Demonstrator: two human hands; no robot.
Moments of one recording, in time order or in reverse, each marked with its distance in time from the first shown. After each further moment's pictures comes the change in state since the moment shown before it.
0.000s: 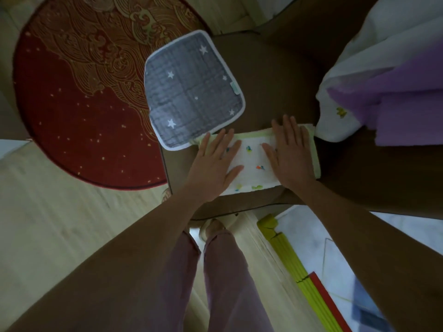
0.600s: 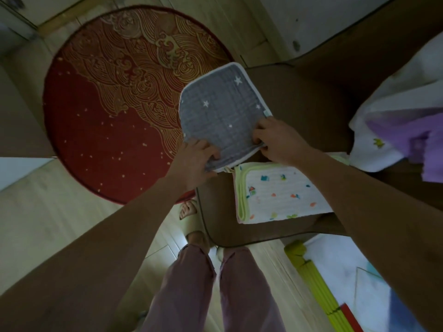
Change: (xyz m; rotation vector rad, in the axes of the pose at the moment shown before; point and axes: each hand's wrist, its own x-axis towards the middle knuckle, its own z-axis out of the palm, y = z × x) left_hand 0.010 -0.135 -0.045 -0.107 -0.025 -0.023; right_hand 0.118 -0.081 -0.031 -0.058 -0.169 -0.449
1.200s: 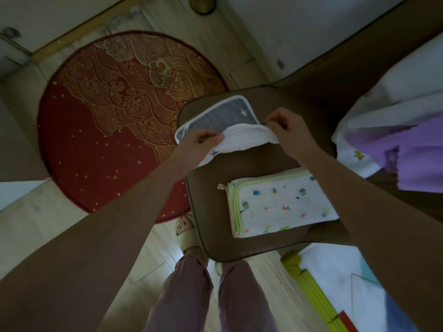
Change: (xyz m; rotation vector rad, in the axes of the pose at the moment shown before) left_hand 0.056 0.023 -0.055 -0.939 0.036 -0.432; right_hand -0.008 0.012 -0.051 0.829 0.338 0.494
